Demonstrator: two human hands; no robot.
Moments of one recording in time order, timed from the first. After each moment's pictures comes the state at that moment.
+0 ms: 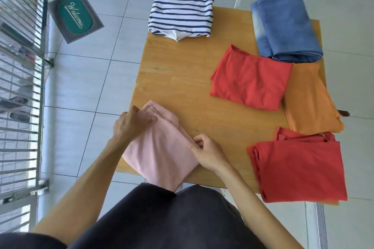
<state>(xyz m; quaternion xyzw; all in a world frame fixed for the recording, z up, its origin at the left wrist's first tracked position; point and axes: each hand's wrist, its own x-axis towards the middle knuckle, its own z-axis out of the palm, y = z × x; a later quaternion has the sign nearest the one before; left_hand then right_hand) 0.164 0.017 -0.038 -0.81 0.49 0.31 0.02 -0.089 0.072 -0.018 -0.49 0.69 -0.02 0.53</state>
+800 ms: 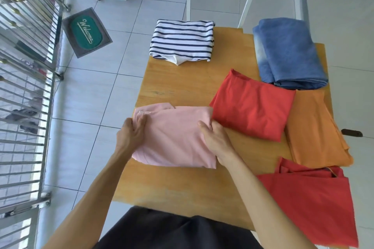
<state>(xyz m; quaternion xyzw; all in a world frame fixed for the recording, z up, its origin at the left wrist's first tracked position) 0.143 -0.025 -0.025 -0.84 0.37 0.35 -0.18 -0.104 -0.042 -0.003 -0.44 0.69 -0.20 0.53</state>
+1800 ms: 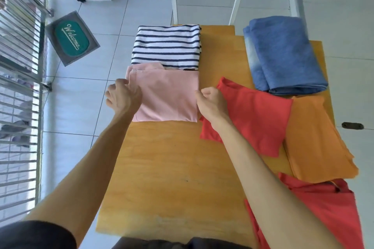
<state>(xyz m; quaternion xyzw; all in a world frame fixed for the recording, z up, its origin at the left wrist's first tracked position) 0.115 -0.201 -0.013 -0.88 0.38 0.22 -0.19 -0.110 -0.188 -0.007 -0.49 0.73 -0.23 0.42</state>
